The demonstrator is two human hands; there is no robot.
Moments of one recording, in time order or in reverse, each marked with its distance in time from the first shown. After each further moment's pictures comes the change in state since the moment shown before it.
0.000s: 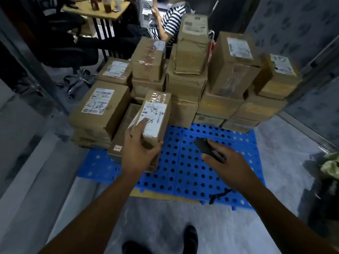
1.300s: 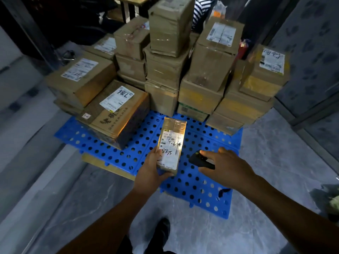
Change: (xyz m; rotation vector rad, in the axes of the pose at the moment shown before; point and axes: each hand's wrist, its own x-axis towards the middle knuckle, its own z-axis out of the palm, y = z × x) left_hand -0.152 0.057 0.193 0.057 -0.140 -0.213; right_hand 0.041 0.152 -0.112 -0.758 -0.341 -0.197
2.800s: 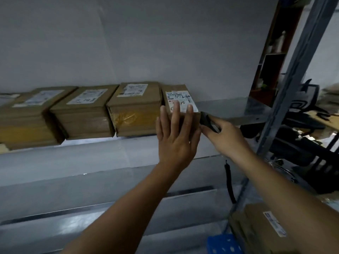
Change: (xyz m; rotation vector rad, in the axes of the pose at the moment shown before) left_hand 0.093 -0.025 -0.588 1.082 1.393 -0.059; right_hand 0.172 -0.661 -0.240 0.635 0.193 -1.236
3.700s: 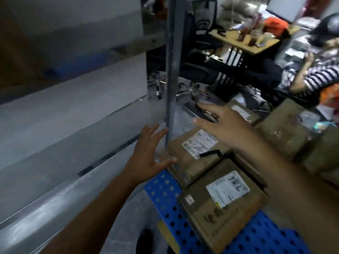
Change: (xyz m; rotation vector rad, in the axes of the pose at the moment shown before) left_hand -0.158 0.110 0.092 -0.887 -1.007 0.057; right_hand -0.146 0.160 -0.135 -0.133 0.025 0.476
